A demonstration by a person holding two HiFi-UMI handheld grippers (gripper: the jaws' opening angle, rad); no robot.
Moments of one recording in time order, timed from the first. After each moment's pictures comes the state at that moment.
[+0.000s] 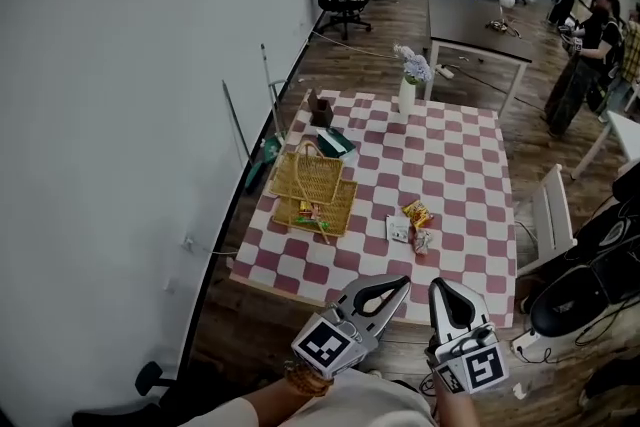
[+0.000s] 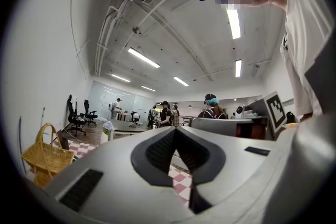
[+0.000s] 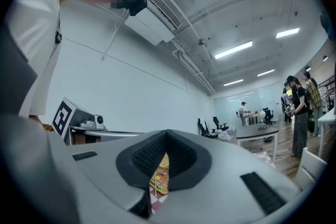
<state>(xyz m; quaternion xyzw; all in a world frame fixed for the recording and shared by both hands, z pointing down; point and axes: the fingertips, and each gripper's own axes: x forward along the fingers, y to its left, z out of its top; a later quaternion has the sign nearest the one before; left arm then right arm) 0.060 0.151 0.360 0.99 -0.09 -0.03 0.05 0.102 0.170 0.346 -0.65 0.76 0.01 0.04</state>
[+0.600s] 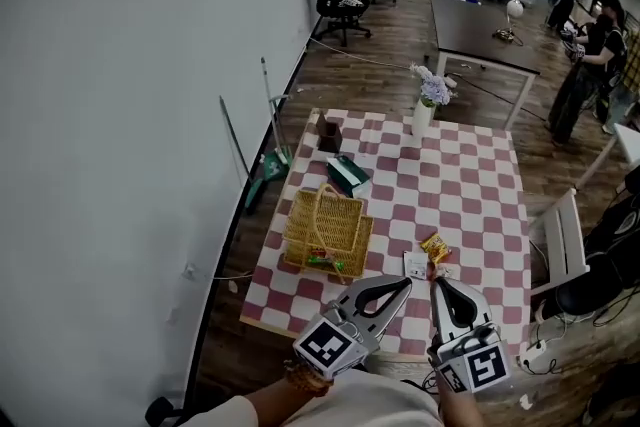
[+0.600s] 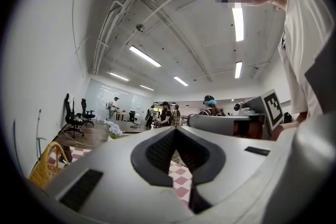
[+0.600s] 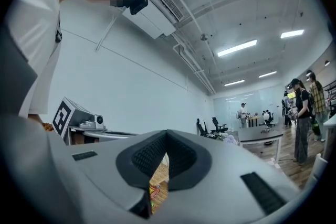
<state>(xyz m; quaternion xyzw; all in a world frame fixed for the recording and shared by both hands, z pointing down) 0.047 0.009 0.355 0.99 -0.08 -0.02 0.06 0.087 0.025 0.339 -0.65 0.76 0.02 0.02</state>
